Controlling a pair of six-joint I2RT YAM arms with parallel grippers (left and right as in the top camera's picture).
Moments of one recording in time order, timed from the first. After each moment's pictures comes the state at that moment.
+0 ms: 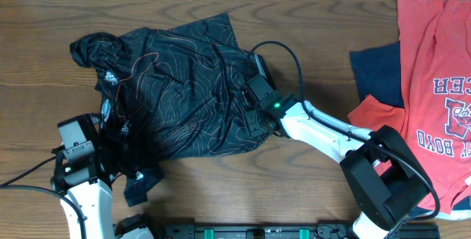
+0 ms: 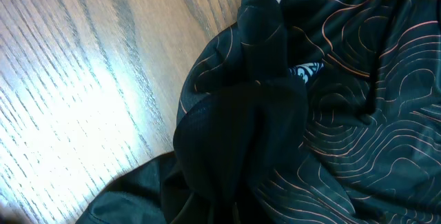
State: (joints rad) left arm 0.40 0.97 0.66 -0.86 -0.04 -0.76; right arm 0.68 1.84 1.09 -0.51 0.02 0.39
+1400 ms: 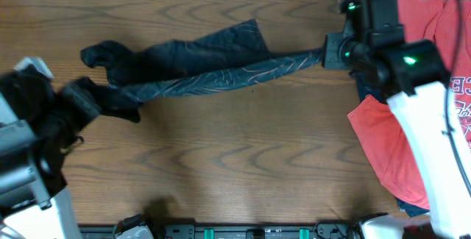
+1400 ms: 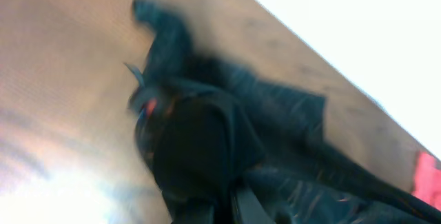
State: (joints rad) left arm 0.38 1.07 1.55 -1.23 0.28 -0.38; right arm 0.28 1.48 1.71 -1.07 0.08 0.28
